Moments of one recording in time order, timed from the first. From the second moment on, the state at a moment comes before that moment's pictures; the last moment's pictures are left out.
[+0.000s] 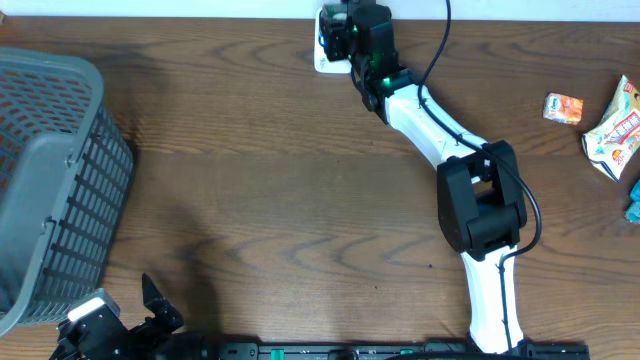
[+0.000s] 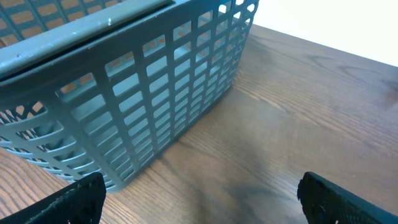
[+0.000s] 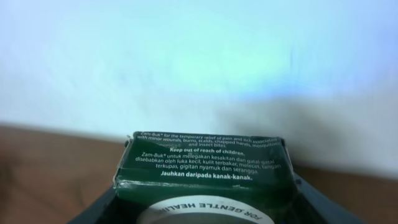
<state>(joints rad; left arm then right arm) 0.14 0.00 0.78 -1.21 -0.32 -0.21 0.40 2.31 1.83 0.25 0.03 0.22</state>
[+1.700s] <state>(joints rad) 0.14 0.00 0.78 -1.21 -0.32 -0.21 -0.38 2.18 1.84 -1.02 0.25 0.22</state>
